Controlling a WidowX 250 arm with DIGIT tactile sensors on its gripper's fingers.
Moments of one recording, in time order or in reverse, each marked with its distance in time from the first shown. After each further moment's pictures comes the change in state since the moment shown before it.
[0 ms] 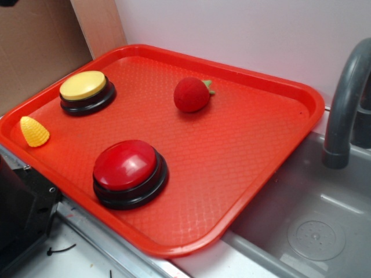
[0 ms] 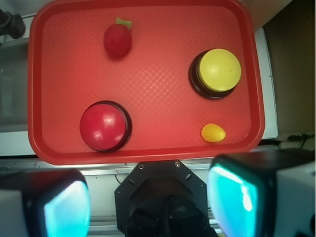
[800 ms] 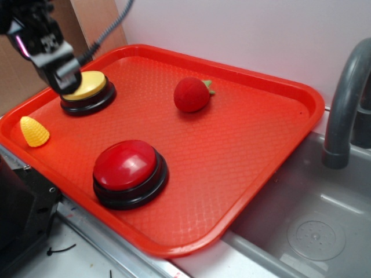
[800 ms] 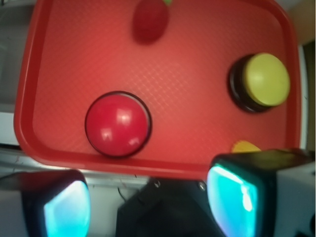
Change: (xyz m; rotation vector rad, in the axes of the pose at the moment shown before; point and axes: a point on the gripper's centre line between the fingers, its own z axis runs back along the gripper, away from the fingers) arm -0.002 -0.059 -0.076 0.059 -0.010 -0.267
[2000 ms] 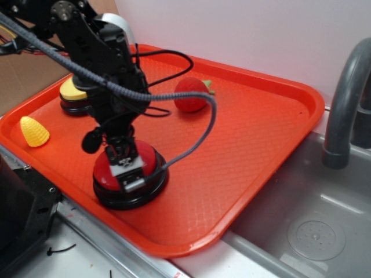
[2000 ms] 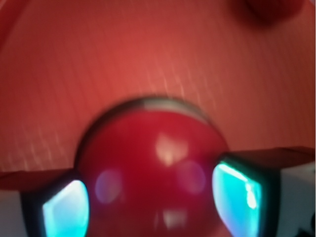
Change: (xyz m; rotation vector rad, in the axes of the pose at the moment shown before) arm 0.011 -0.014 -0.105 -0.013 0.080 -0.195
